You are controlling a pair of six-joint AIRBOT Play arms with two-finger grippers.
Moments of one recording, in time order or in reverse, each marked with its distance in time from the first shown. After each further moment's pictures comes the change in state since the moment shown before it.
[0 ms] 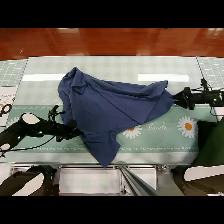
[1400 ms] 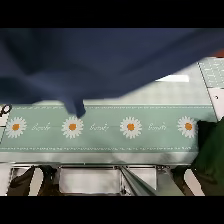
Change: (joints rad) left arm 0.511 0.498 1.413 0.133 -0.085 0.097; right arm 0.117 0.939 0.864 -0.336 0.140 0.286
